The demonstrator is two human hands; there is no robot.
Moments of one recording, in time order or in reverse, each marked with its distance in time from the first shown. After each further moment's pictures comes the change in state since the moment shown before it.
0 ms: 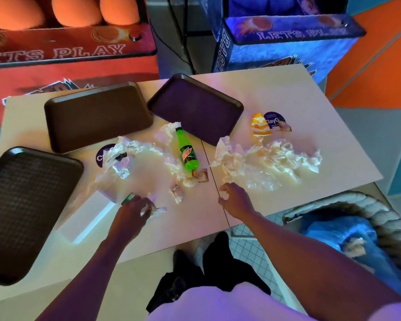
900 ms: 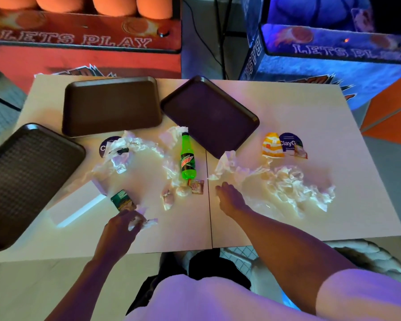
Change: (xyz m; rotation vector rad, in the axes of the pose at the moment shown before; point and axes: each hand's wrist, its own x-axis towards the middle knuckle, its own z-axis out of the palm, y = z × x) left_hand -0.031 0.062 0.030 -0.107 0.139 -0.349; right_hand 0.094 0.017 -0.037 -0.557 -0.269 -0.260
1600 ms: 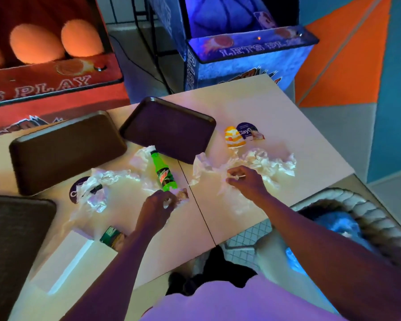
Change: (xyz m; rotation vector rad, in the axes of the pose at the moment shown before) left_hand 0.100 0.099 0.024 -0.067 -0.161 0.444; right_hand -0.080 0.048 -0.040 1.063 0.579 0.426
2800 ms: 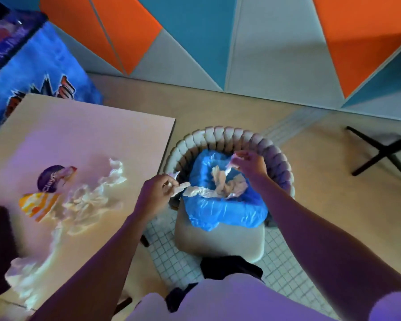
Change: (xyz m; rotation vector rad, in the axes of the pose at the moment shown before) left_hand 0.055 0.415 0.391 0.138 -0.671 0.678; right_hand -0.148 0.379 -0.389 0.611 0.820 0.635
